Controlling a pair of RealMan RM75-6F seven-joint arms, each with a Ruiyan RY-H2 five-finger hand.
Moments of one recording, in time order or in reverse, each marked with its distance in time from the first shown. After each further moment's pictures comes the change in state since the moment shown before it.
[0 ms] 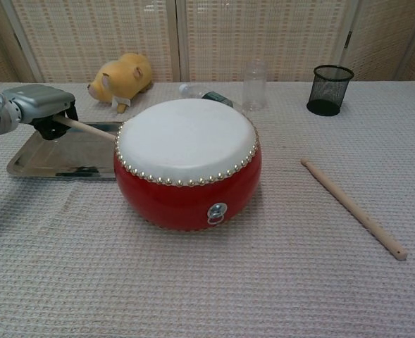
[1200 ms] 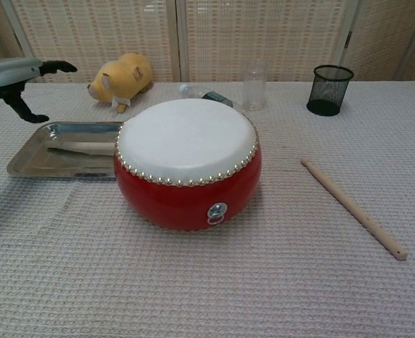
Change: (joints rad) left arm 0.137 0.263 -0.084 -0.478 -0.119 0.178 -0.012; right arm 0.005 0.029 0.004 0.005 0.012 -0.021 0.086
